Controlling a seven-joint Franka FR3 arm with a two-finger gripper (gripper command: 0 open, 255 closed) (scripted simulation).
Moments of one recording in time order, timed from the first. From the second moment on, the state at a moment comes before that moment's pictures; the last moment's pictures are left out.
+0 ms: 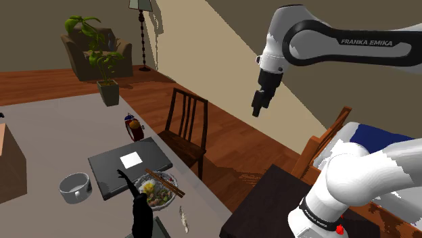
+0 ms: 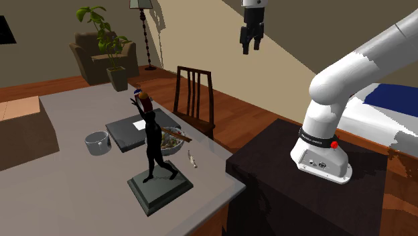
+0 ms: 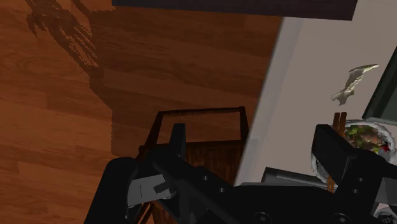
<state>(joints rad) 0.01 -0.74 0.05 -2.42 -0.03 1.68 -0.01</state>
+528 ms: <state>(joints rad) 0.04 -0.74 0.14 -2.57 0.04 1.84 0.12</state>
